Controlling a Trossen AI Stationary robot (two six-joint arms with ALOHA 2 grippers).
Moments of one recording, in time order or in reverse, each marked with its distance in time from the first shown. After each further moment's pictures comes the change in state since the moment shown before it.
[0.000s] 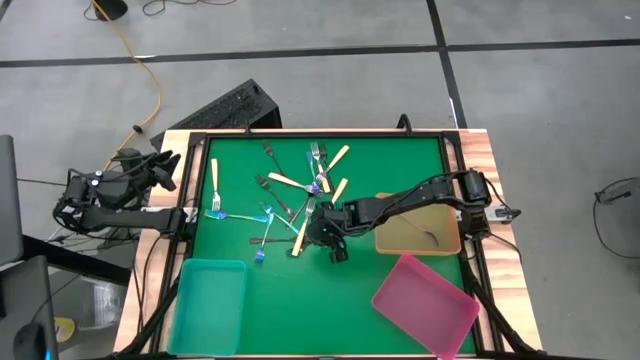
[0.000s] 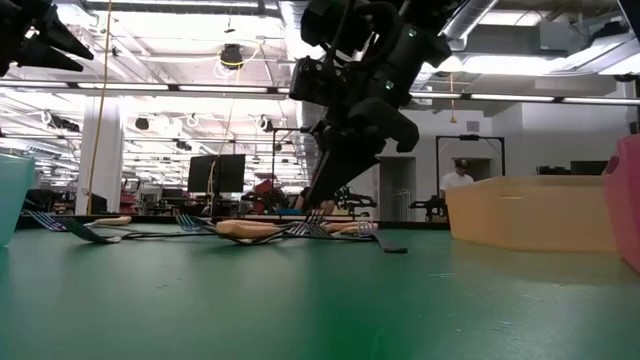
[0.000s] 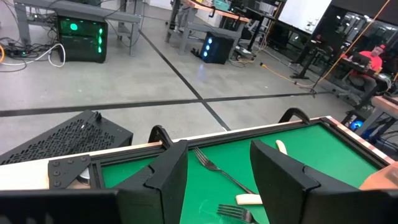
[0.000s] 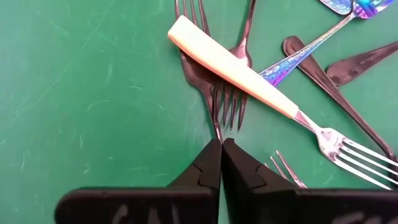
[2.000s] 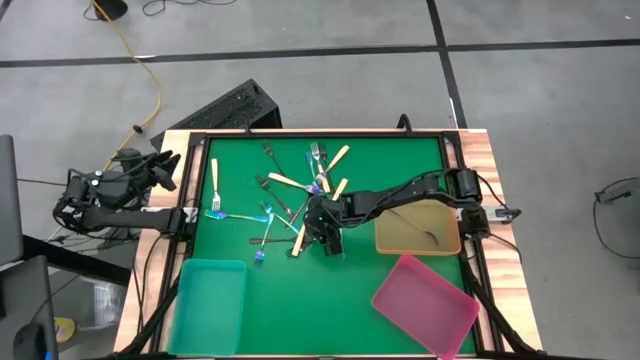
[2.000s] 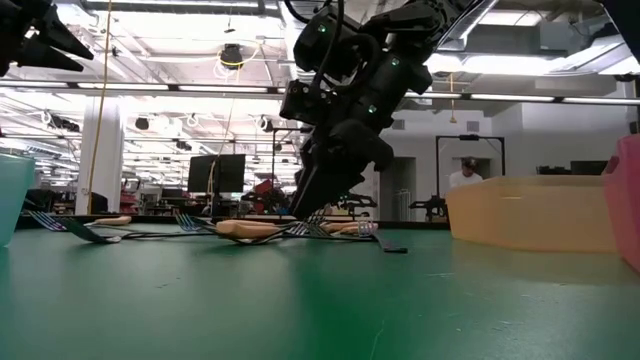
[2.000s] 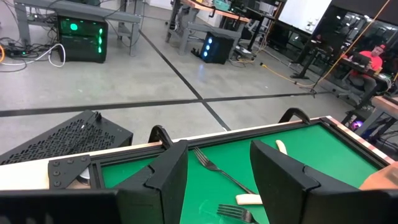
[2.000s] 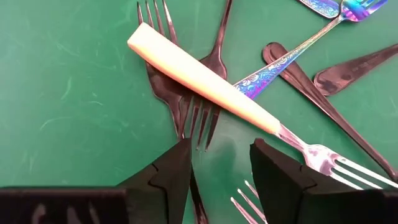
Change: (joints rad) left arm 0.000 0.000 0.000 0.000 0.000 0.000; right arm -0.071 0.054 -0.003 0.109 -0.083 -0.027
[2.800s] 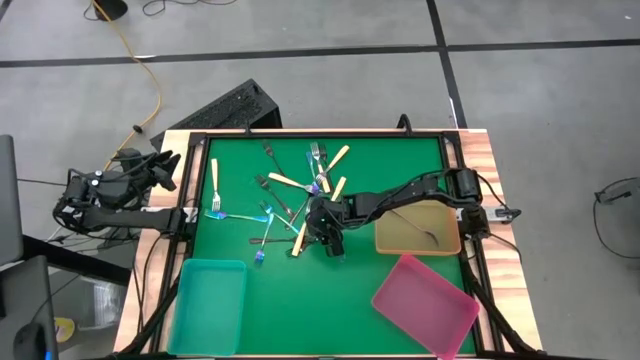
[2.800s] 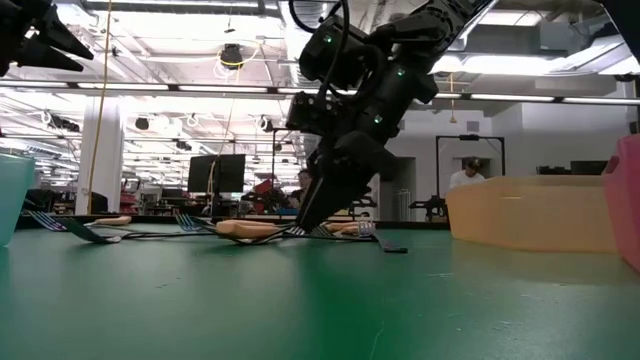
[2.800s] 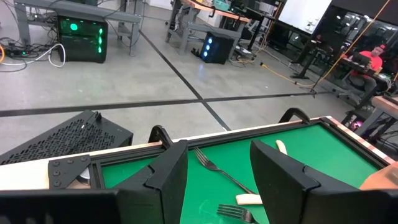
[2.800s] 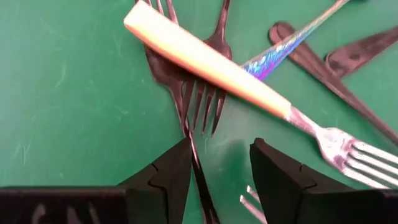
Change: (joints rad) left arm 0.000 0.000 0.000 0.000 0.000 0.000; right arm 0.001 0.000 -0.051 0.053 -0.001 0.023
